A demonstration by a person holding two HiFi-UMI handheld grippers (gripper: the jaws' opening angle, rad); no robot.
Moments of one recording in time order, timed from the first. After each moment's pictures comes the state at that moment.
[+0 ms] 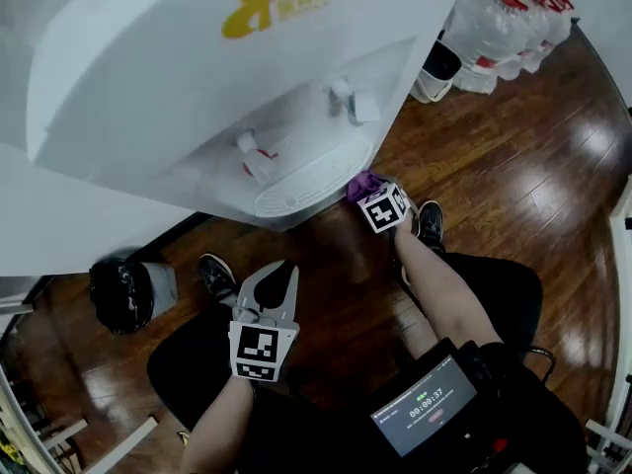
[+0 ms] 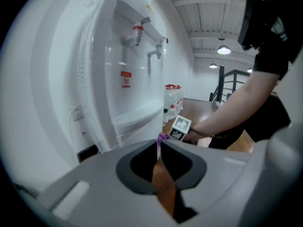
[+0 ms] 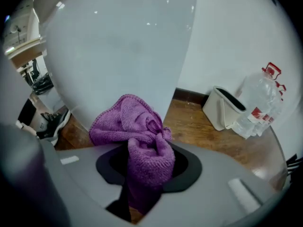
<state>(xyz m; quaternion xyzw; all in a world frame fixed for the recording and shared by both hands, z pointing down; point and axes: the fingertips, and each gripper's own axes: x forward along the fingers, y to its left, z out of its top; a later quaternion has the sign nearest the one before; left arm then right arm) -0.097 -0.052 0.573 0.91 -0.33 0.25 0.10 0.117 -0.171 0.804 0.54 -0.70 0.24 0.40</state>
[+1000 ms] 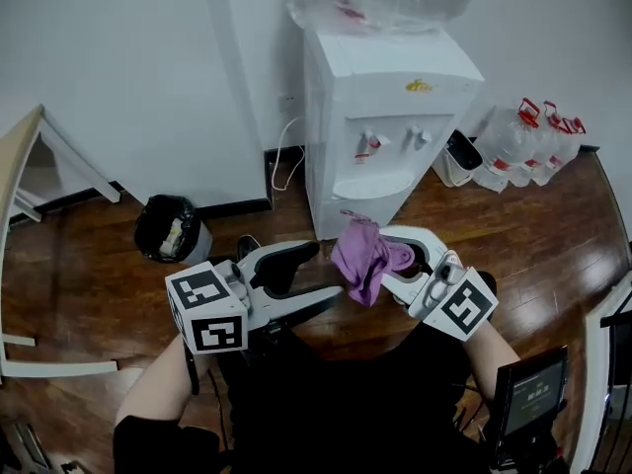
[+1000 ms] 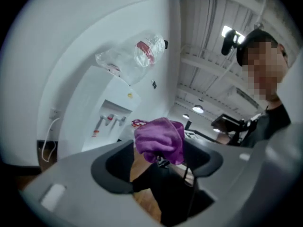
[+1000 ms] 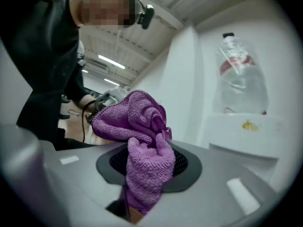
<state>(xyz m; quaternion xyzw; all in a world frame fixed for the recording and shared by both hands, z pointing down) -0.160 0.097 0.252 0.95 -0.14 0.00 0.27 -0.129 0.080 0.263 0.23 -0.97 -0.13 0.03</state>
